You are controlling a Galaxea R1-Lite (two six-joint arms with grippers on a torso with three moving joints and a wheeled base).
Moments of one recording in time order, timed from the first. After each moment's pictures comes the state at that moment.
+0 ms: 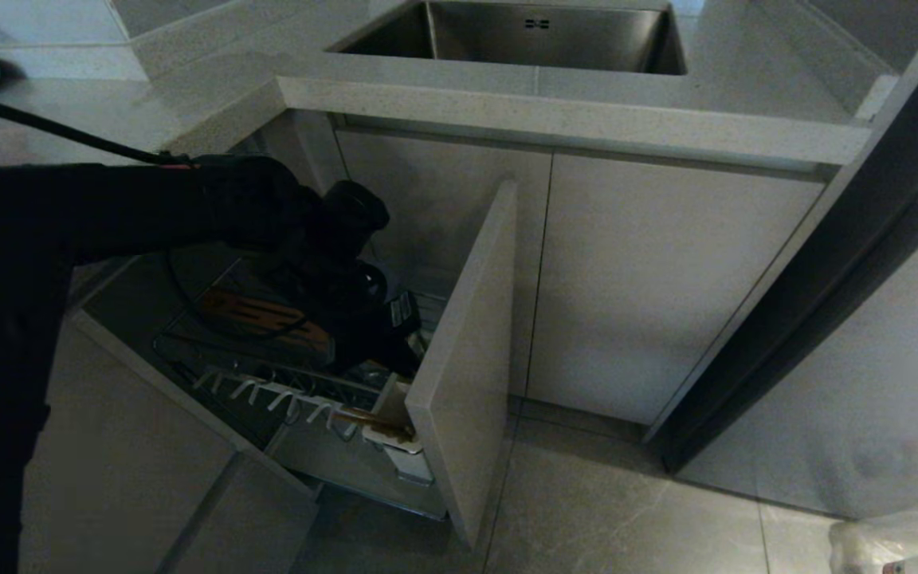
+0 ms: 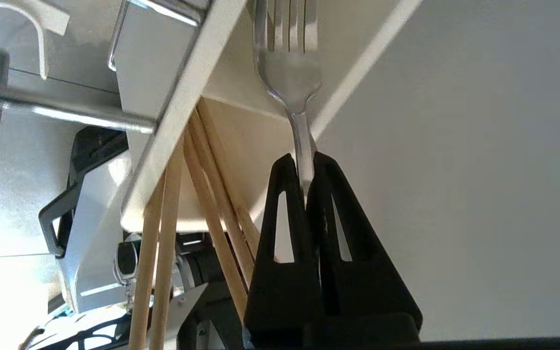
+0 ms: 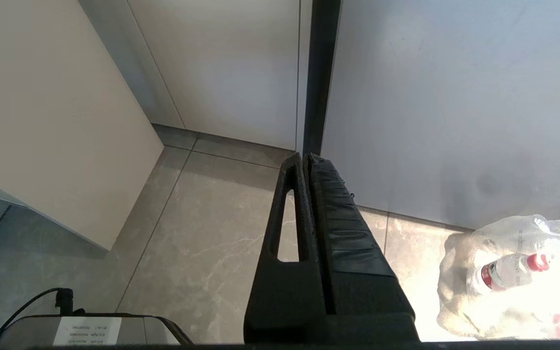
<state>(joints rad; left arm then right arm) -0.41 2.10 -1.96 0.97 -0.28 -0.64 0.00 0.00 0.00 0.01 0.00 0.01</state>
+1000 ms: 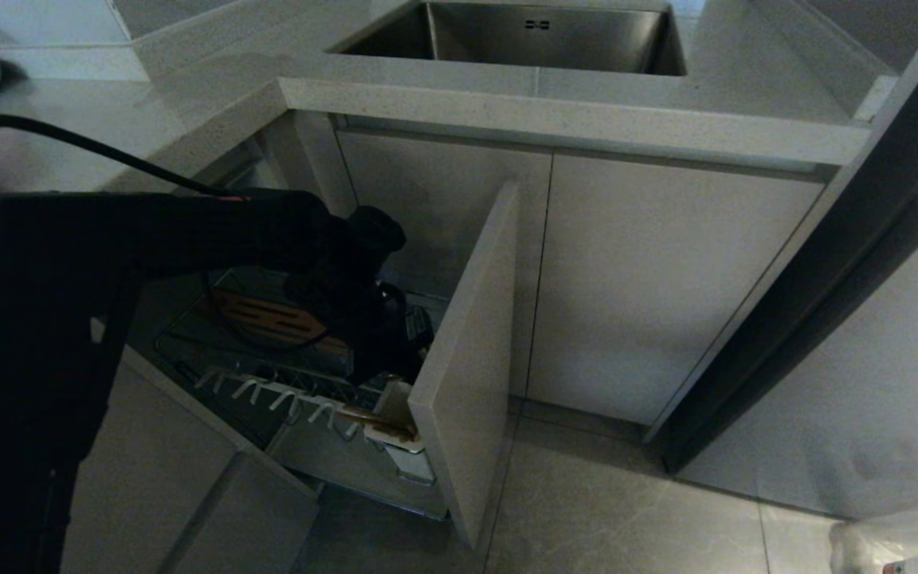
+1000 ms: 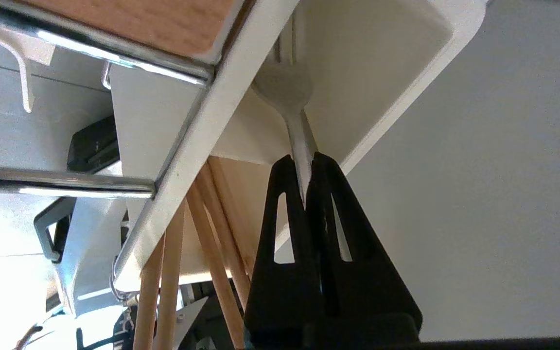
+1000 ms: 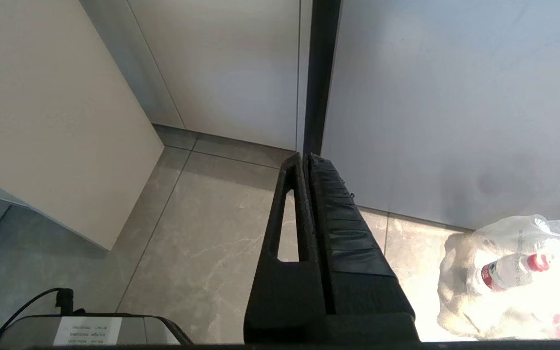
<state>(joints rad) -0.41 2.19 -1.96 0.91 -0.28 -0.64 0.00 0.00 0.00 0.01 0.00 0.01</state>
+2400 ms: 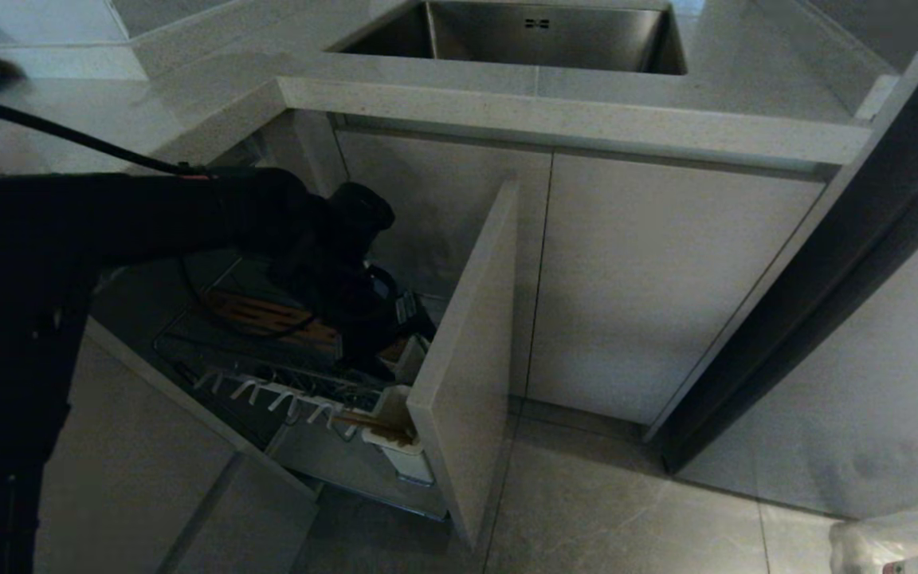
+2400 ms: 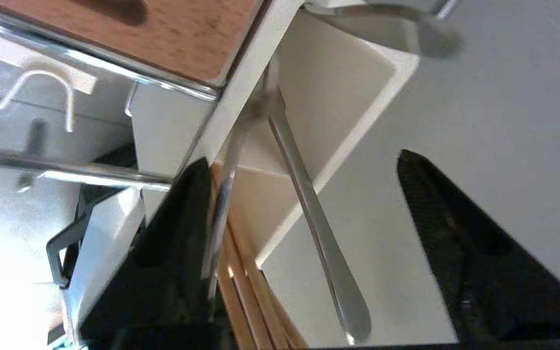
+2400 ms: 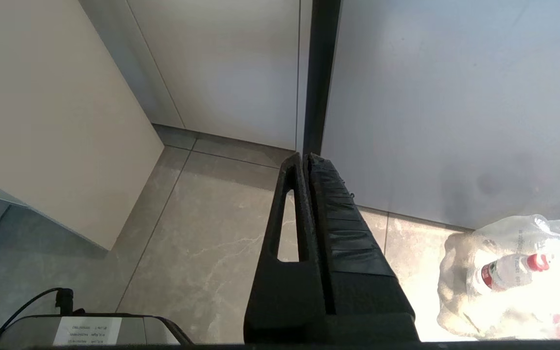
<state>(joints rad) -0.41 2.12 -1.96 0.90 -0.22 -0.65 0.00 0.00 0.00 0.01 0.00 0.01</state>
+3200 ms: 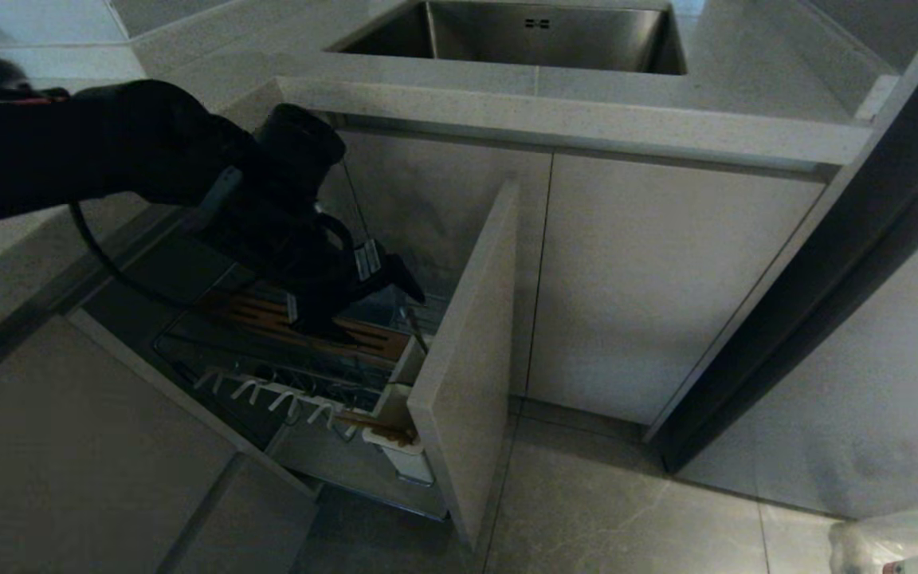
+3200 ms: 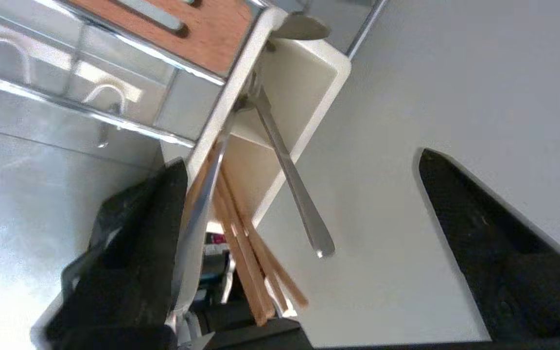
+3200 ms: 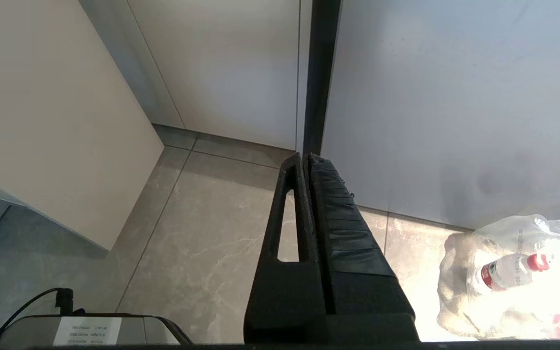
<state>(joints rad) -0.41 1.94 -1.96 0.92 -0.11 -0.66 0.00 0.00 0.00 0.01 0.00 0.01</state>
